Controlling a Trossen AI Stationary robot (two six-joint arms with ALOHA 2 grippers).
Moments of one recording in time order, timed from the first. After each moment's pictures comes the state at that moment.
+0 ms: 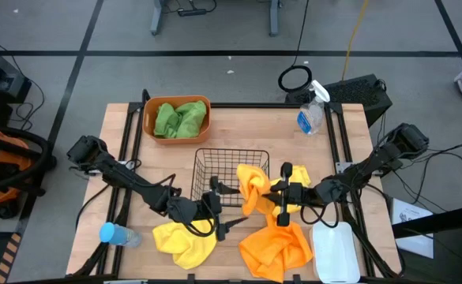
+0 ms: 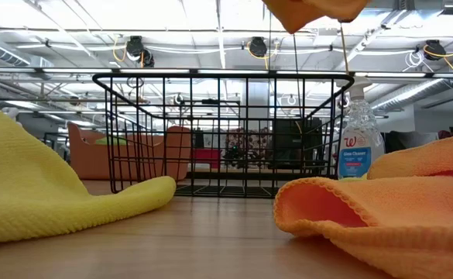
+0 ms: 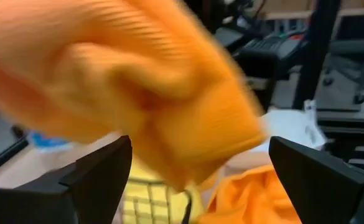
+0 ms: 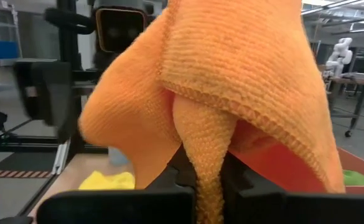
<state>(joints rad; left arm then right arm) -0.49 1.66 1.12 0.40 -0.60 -0.04 0.52 1.32 0.59 0.83 0.63 -0.09</state>
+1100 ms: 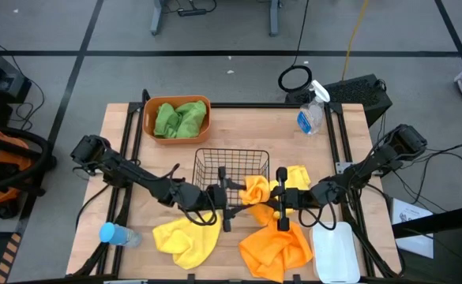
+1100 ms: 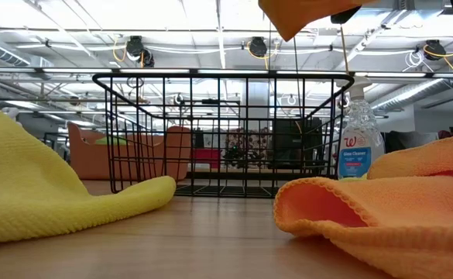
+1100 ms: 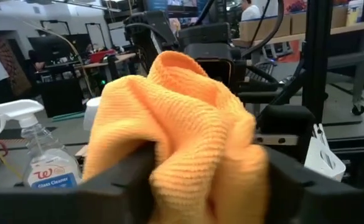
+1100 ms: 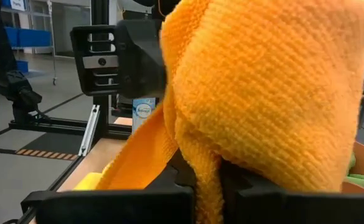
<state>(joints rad) -0.40 1.68 1.12 0.59 -0.47 0.17 0.51 1.36 0.59 0.83 0.52 -0.10</state>
